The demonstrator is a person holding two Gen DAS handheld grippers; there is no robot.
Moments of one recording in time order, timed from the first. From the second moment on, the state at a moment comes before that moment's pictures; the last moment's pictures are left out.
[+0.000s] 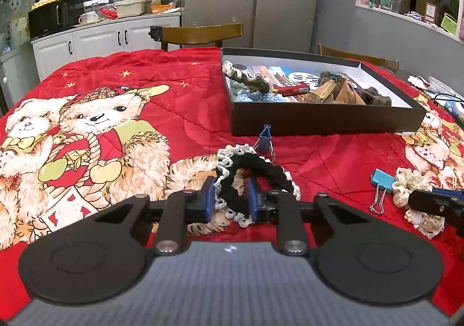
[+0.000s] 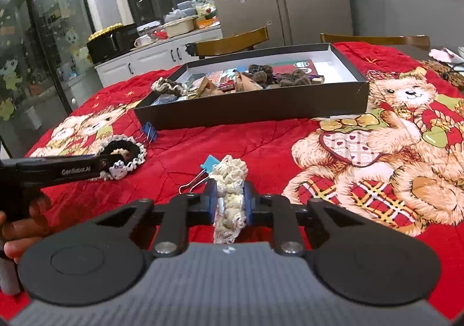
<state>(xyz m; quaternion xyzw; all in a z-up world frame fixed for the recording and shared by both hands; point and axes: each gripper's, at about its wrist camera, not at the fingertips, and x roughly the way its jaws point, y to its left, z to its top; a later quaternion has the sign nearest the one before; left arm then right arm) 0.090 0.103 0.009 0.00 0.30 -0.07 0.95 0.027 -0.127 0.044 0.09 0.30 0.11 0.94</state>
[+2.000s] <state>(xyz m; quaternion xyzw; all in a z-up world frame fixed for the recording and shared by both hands) 0.069 0.113 0.023 -0.01 0.23 0.00 0.97 0.033 -0.154 0.063 0.20 0.27 0.06 0.94</state>
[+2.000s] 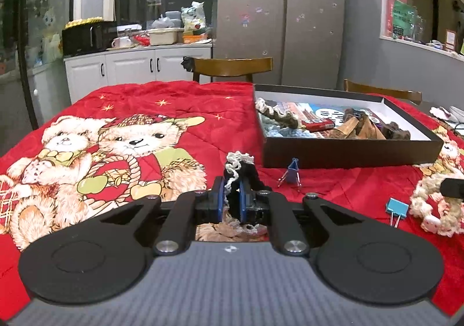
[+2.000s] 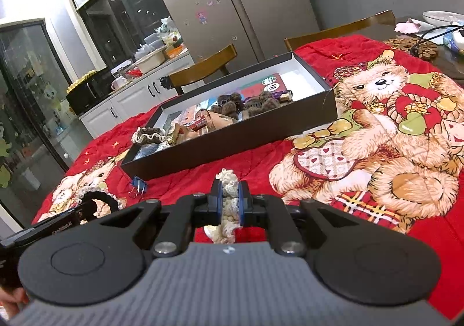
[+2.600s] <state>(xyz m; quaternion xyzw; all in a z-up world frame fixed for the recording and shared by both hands) 0.043 0.109 0.063 -0.02 0.18 -0.02 0.98 0.034 -0.157 0.102 0.20 0.25 0.09 0.94</state>
